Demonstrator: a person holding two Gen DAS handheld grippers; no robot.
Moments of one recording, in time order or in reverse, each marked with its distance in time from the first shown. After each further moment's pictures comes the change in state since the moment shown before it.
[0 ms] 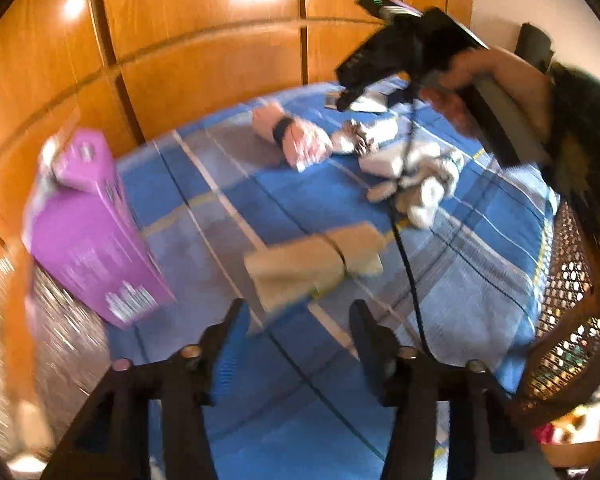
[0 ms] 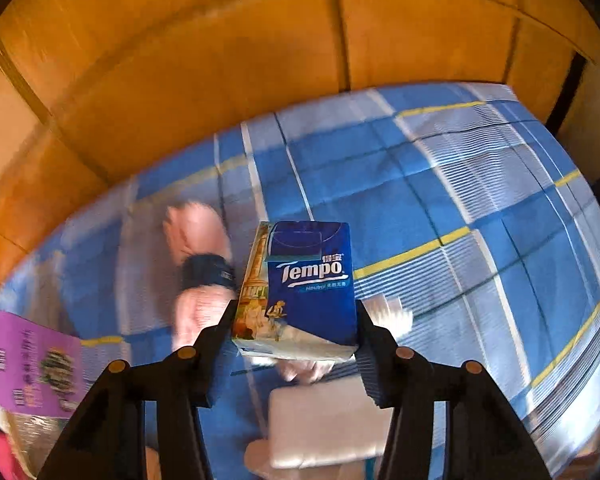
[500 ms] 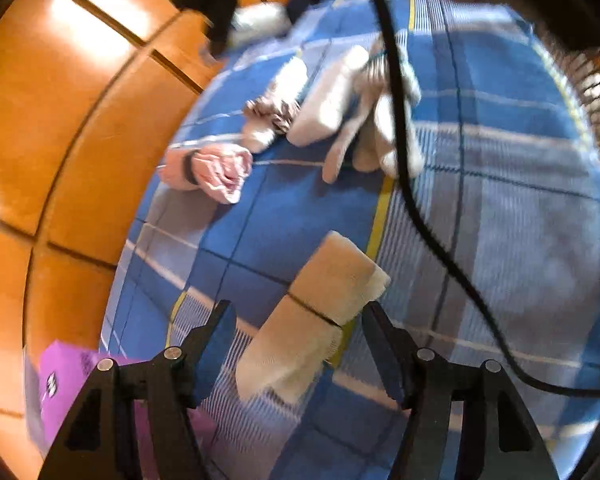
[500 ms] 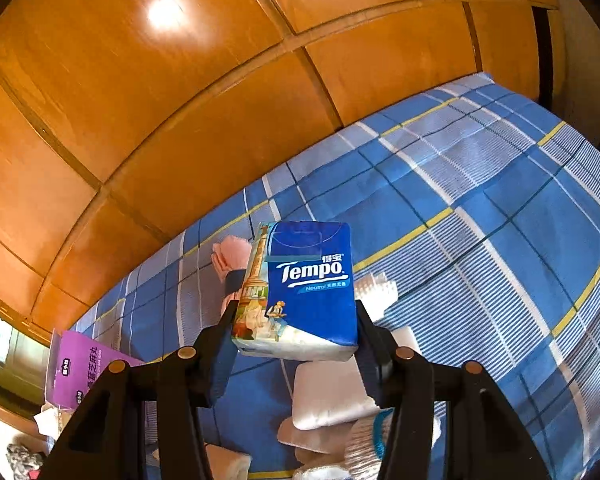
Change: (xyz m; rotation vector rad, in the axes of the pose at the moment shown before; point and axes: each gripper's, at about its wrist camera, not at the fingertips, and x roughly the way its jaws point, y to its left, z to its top) left arm 0.083 -0.062 0.031 0.662 0.141 0.139; right arm -0.043 -0.026 -0.028 0.142 -0.161 0.171
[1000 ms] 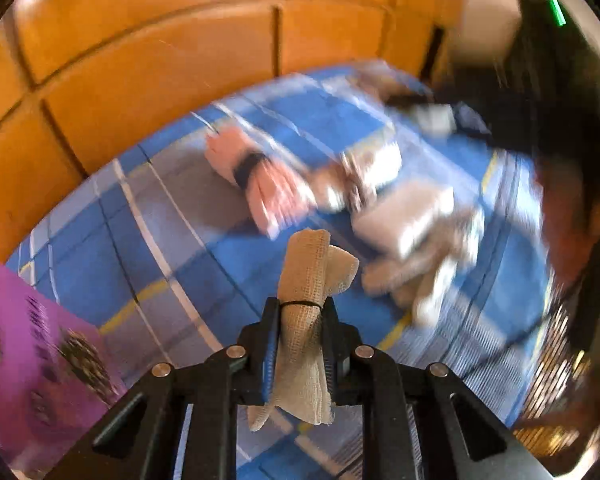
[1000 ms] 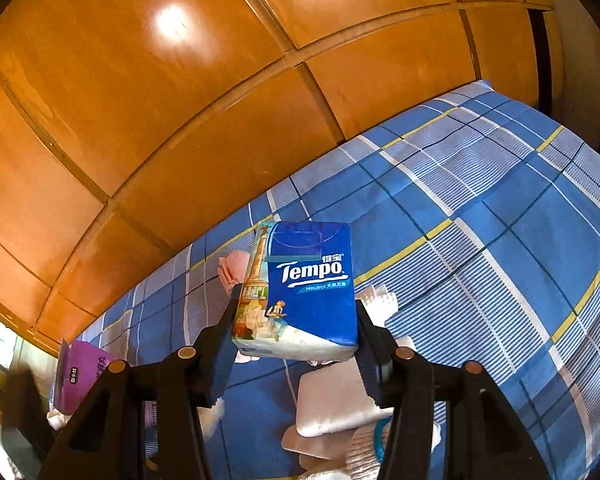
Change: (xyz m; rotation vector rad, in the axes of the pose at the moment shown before) left arm -0.002 0.117 0.013 -0.670 -0.076 -0.292; right arm -0.003 -0.001 0.002 0.003 -0.031 0.011
